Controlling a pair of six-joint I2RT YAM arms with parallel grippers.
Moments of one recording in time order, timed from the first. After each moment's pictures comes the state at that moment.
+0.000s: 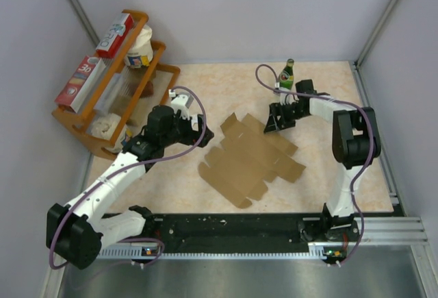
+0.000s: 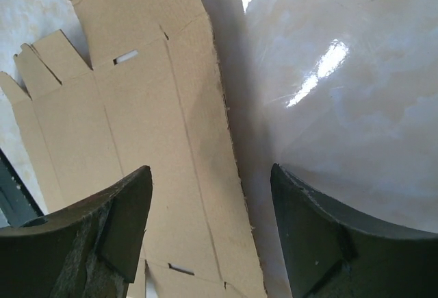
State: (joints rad) left arm -0.47 1.08 0.84 -0.24 0.20 -0.29; right arm 0.14 1.97 1.29 -0.48 -0.71 -0.15
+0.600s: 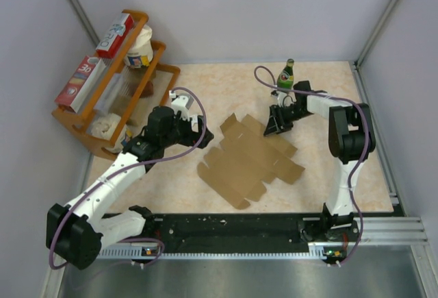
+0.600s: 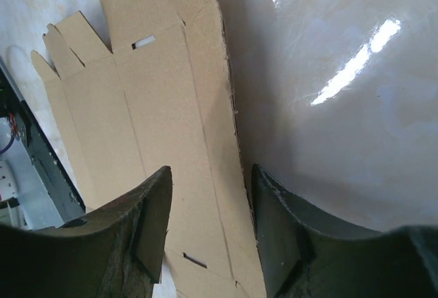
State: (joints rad) left arm -0.47 1.08 0.83 -0.25 0.20 -0.29; right arm 0.14 2.06 1.38 -0.63 -0.82 -0.18
